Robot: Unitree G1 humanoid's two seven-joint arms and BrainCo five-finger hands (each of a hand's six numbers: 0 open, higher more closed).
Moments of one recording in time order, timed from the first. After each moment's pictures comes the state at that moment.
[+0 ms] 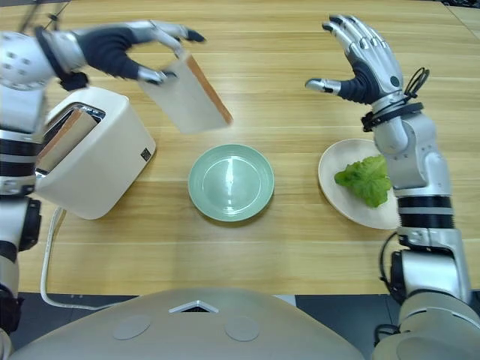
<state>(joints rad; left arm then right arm) -0.79 0.68 -0.26 0.17 0.00 -0.27 -0.92 -0.32 -0.81 -0.06 0.13 -0.66 -0.34 0.05</state>
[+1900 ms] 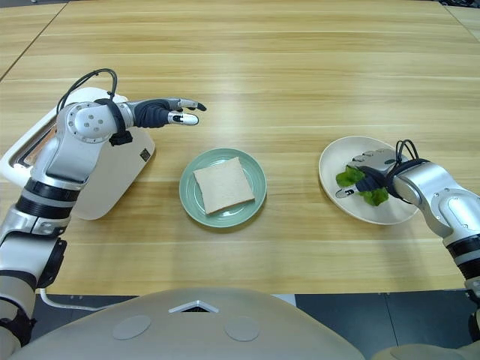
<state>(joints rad) -0.50 0.66 -0.25 -0.13 0.31 0.15 -0.84 -0.09 -1.12 0.23 0.10 -0.91 -0.20 0.54</state>
